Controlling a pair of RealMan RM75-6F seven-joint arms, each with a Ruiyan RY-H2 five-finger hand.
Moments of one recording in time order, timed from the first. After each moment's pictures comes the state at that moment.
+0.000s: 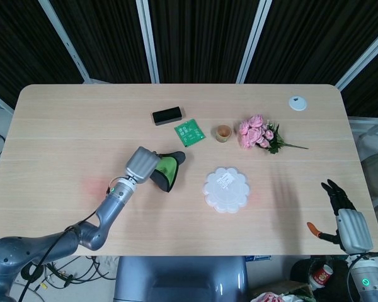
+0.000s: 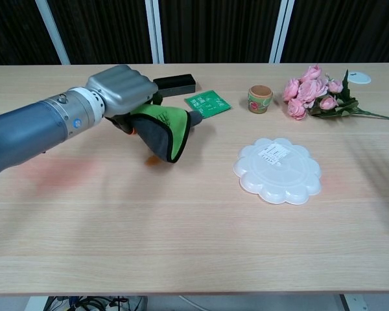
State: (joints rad) left arm -0.96 -1.80 -0.12 -1.07 1.12 0.91 0.70; right arm 0.13 -1.08 0.02 -1.71 -1.45 1.31 0.24
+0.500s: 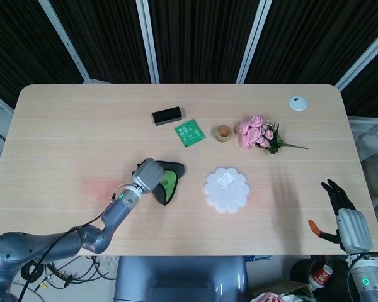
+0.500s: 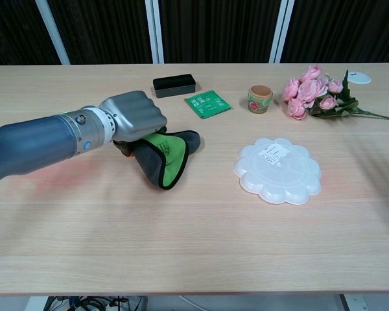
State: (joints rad) left arm -1.01 -1.79 -0.07 -1.13 0.96 0.81 1.02; right arm 0.13 -1.08 0.02 -1.71 -1.45 1.30 0.24
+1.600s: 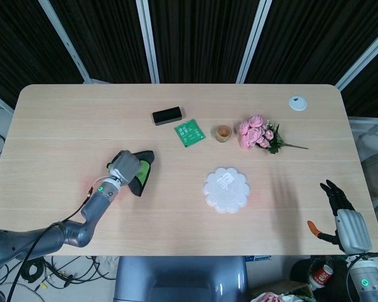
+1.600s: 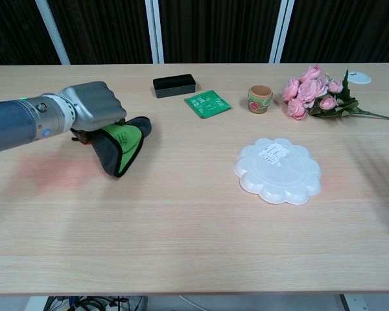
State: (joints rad) left arm -0.99 -1.68 0.00 -1.17 0.89 0.81 1.10; right arm 0.13 -1.08 0.02 -1.71 -1.46 1.31 0.24
